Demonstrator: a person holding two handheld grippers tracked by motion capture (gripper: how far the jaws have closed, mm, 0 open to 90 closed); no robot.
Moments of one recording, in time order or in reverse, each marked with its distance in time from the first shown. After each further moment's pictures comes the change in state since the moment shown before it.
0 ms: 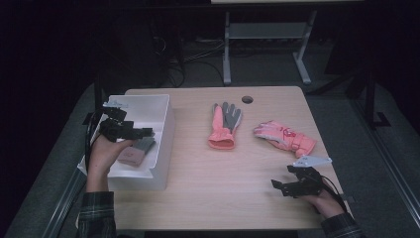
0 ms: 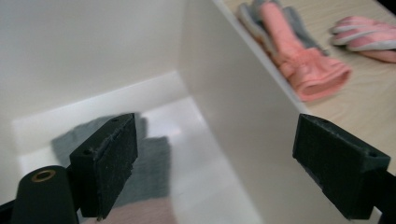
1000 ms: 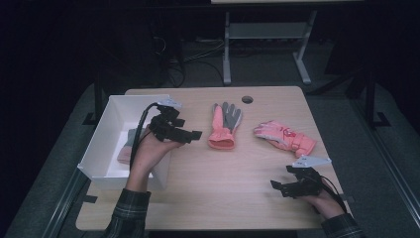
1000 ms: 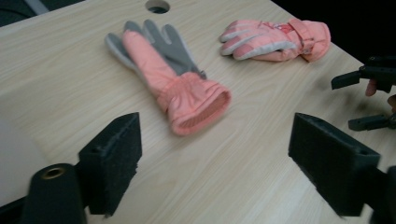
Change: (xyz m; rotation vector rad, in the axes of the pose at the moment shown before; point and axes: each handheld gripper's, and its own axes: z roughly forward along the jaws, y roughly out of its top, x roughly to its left) left arm -0.121 0.040 0.048 0.013 -0.203 0.178; right arm 0.003 0.001 0.000 0.003 0.016 -0.011
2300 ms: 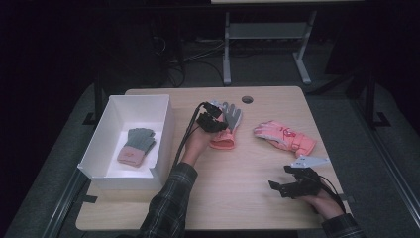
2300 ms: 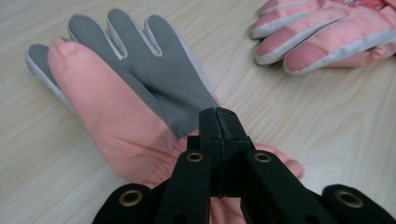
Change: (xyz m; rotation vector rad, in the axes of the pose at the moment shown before) left arm 0.021 0.019 0.173 0.087 0.016 0.073; right arm 0.003 0.002 0.002 -0.017 0.031 -0.006
